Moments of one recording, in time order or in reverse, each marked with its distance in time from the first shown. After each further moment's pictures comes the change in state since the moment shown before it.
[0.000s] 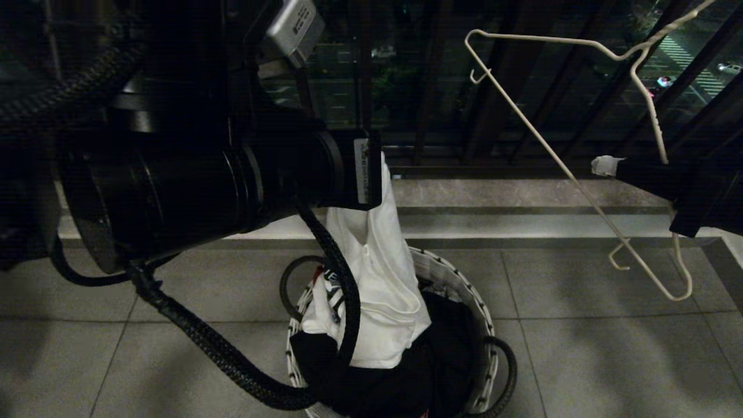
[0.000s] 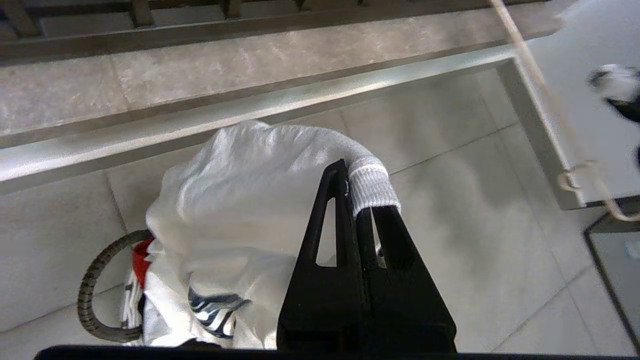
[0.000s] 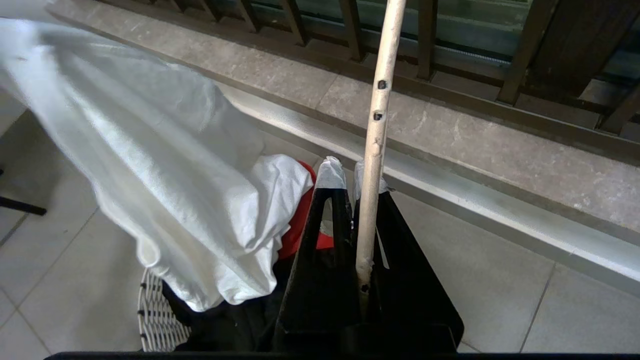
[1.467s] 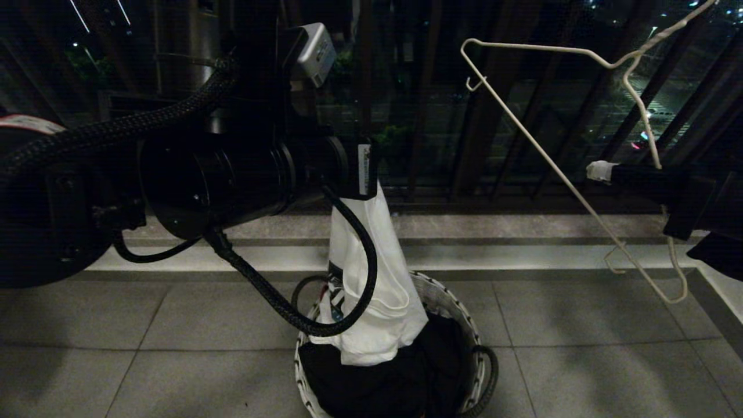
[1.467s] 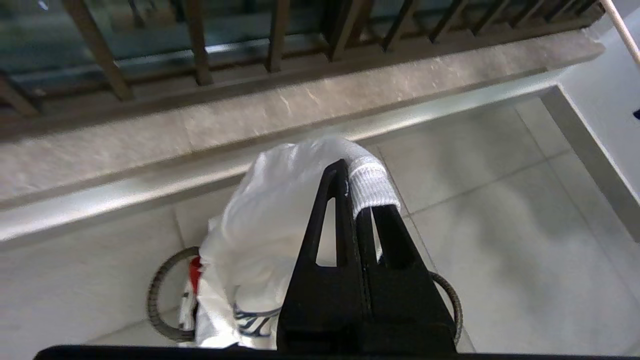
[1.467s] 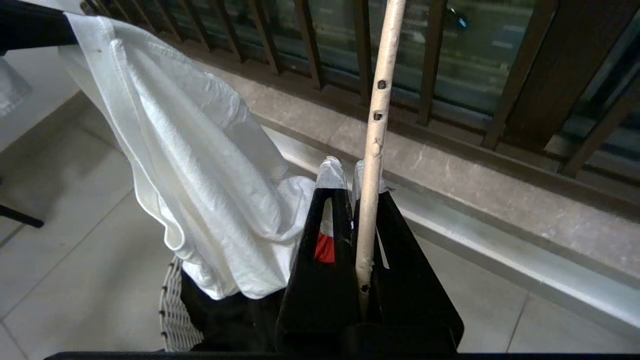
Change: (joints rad) left arm 0.099 0.100 -0.069 0.000 0.010 0.047; right arm 0.001 0.014 0.004 0.001 0.000 -0.001
